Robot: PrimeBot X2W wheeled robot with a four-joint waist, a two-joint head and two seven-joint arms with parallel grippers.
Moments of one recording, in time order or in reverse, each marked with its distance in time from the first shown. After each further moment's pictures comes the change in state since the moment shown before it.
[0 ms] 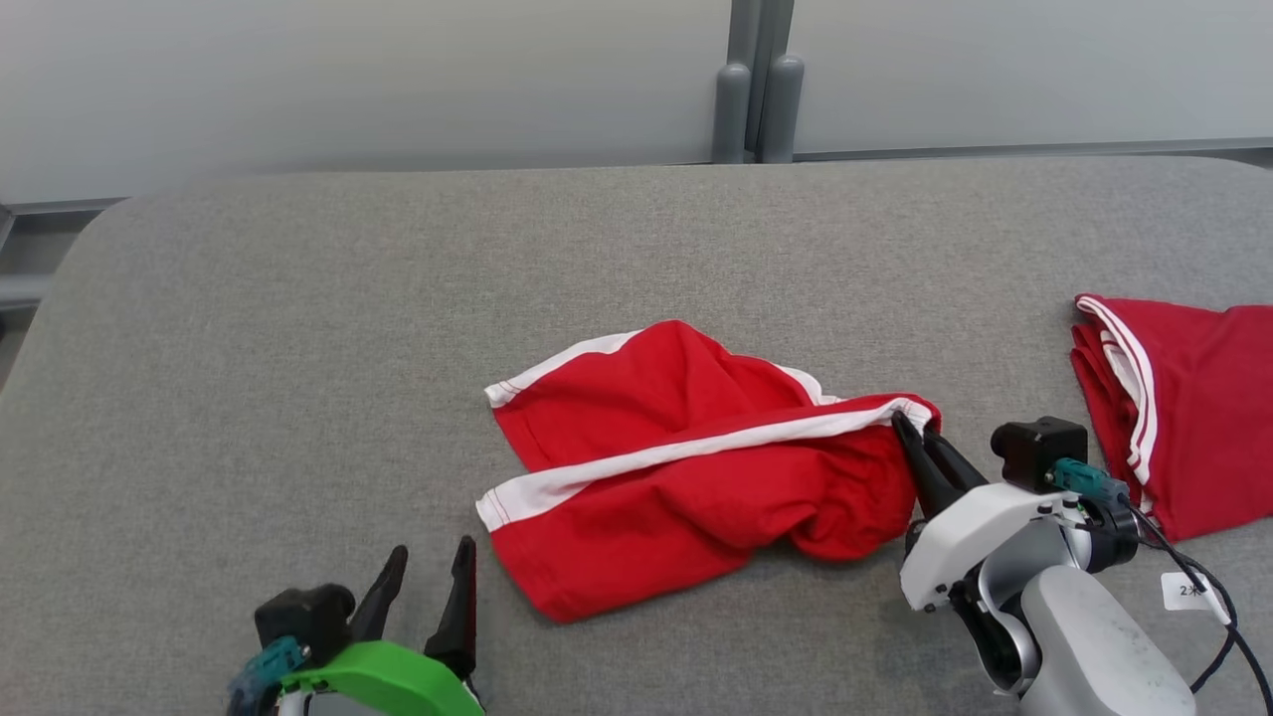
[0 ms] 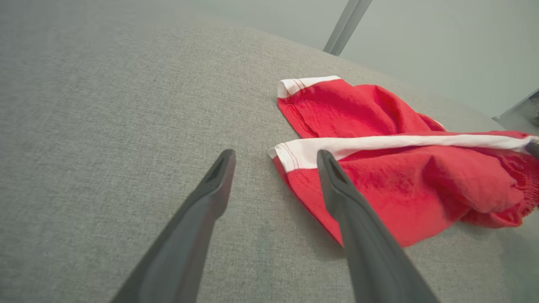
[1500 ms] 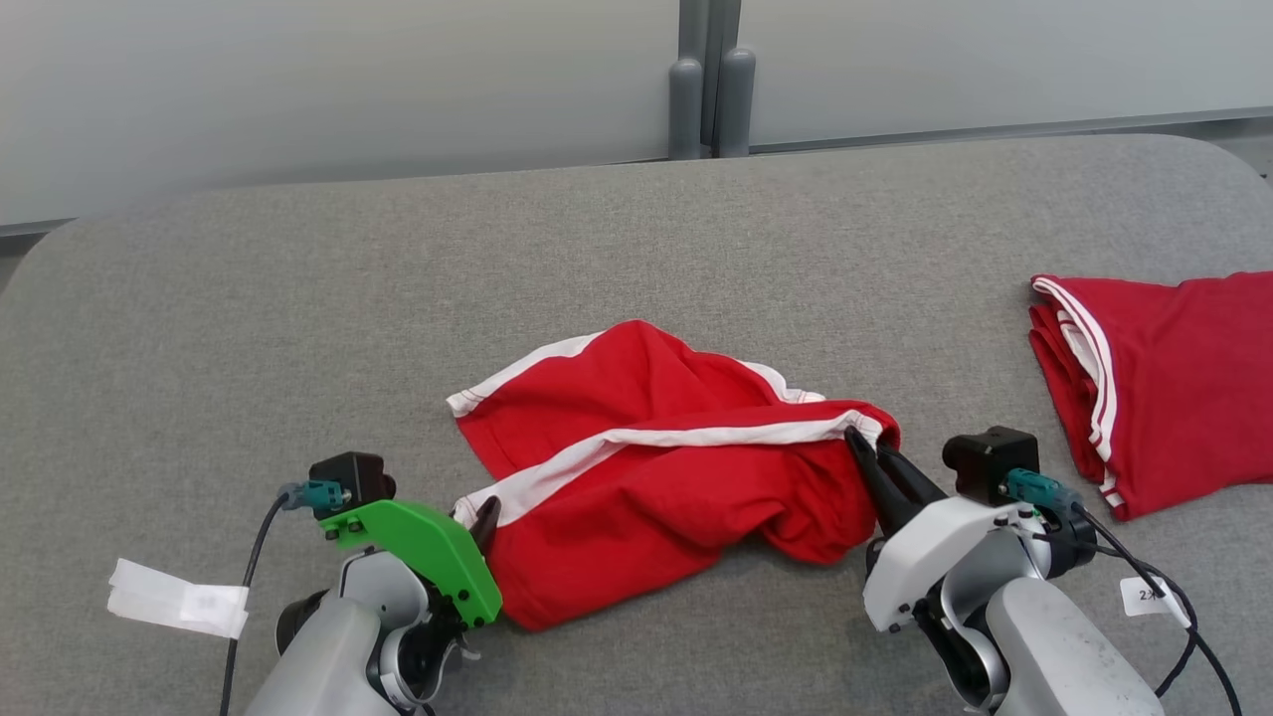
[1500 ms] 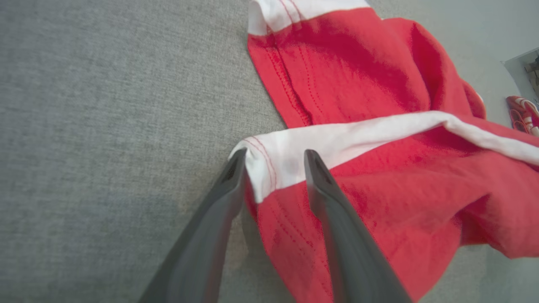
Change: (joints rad) left arm -0.377 -0.093 -0.021 0.467 -0.184 -0.081 0.336; right arm 0.026 0.017 0.065 -0.067 -0.016 0.000 0.036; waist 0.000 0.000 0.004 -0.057
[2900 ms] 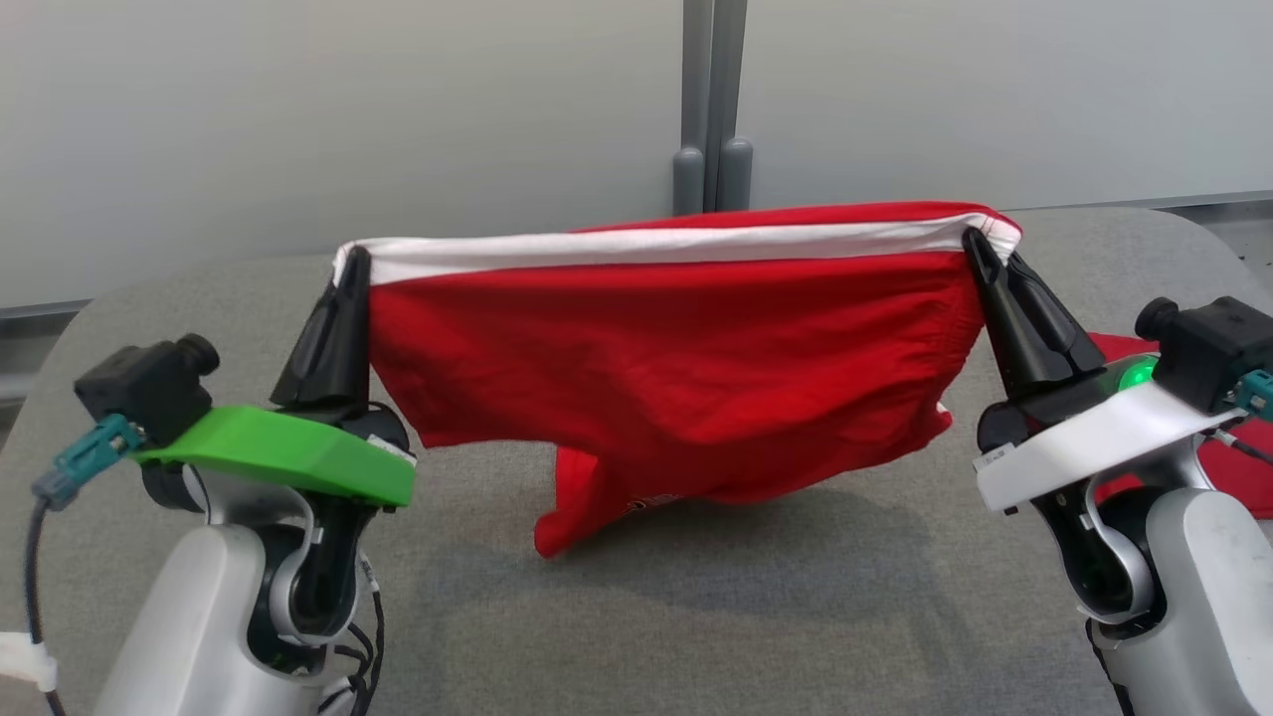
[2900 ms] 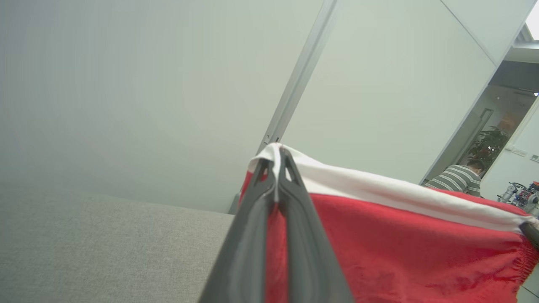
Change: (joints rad) left arm 0.058 0.121 0.125 -0.641 0.022 0.032 -0.263; right arm 0.017 -0.094 -0.146 -0.542 0.085 0.000 0.093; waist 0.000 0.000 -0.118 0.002
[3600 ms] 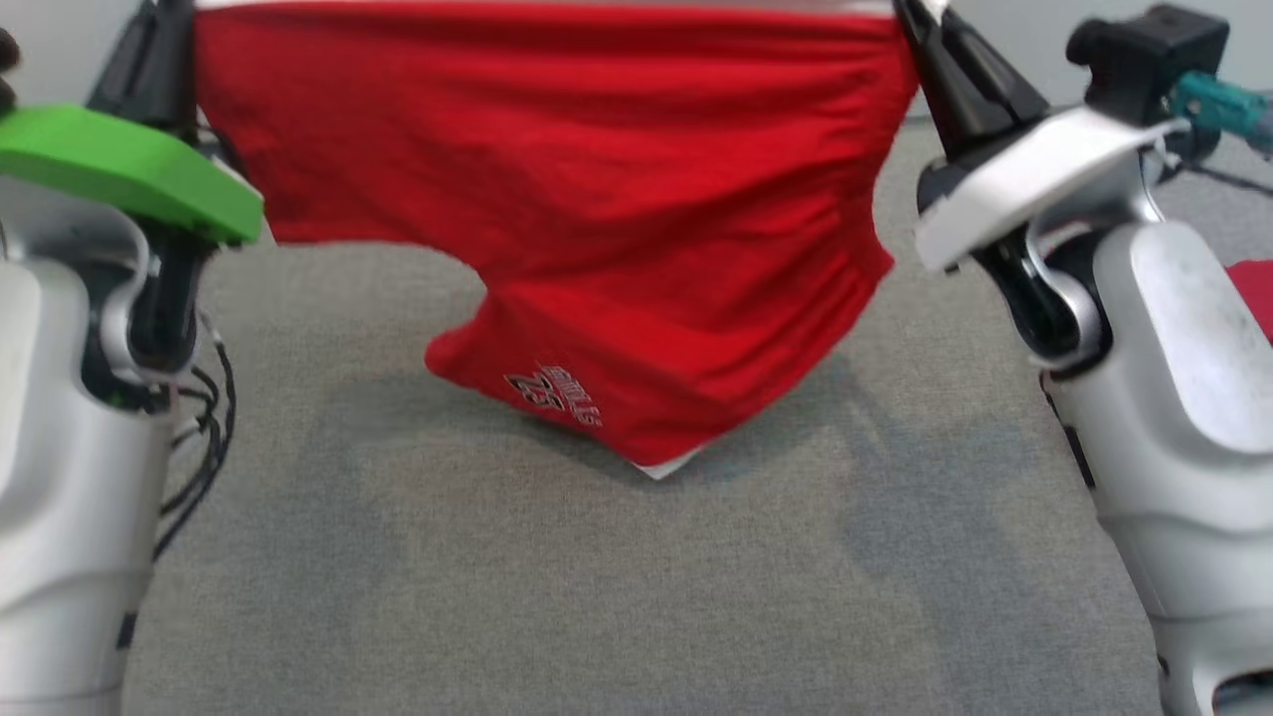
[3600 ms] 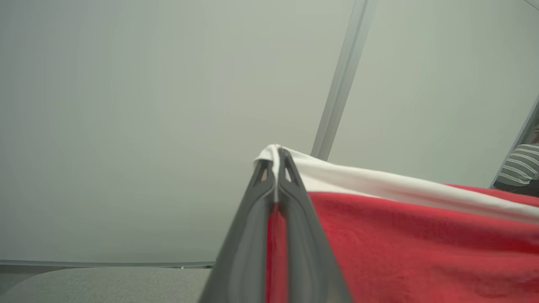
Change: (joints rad) left arm -0.432 0.113 0.038 0.191 0.071 0.028 0.131; right arm -0.492 -0.009 0.127 0.310 0.019 0.001 0.059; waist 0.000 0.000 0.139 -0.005
